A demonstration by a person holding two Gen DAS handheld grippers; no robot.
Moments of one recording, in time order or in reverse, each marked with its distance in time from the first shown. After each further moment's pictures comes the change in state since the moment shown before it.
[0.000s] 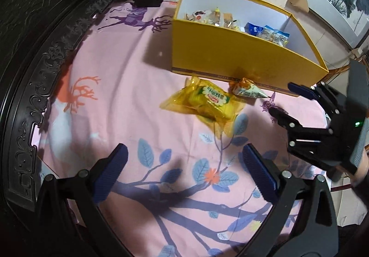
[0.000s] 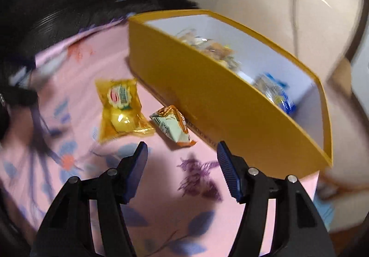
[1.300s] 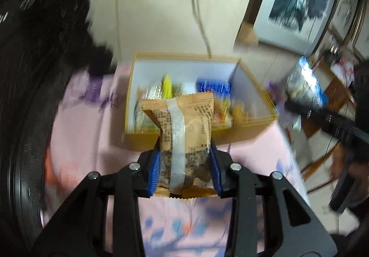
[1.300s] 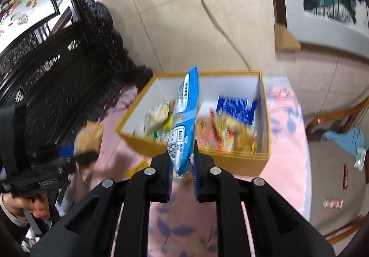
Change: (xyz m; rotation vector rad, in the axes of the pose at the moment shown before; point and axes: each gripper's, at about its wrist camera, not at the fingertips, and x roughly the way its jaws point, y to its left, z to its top) left arm -0.058 -0.035 0.103 0.206 -0.256 -0.229; right arm -0.133 -0.100 0.046 0.694 -0.185 0.007
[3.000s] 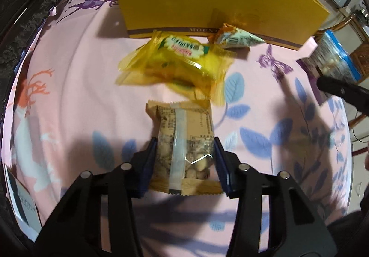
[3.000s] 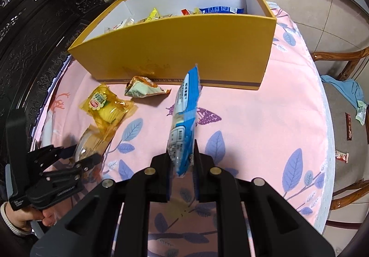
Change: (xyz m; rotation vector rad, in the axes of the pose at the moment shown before) left arm 0.092 0.010 -0.168 -0.040 0.356 0.130; right arm 0.062 -0.026 -0.135 0.080 0.336 -0.090
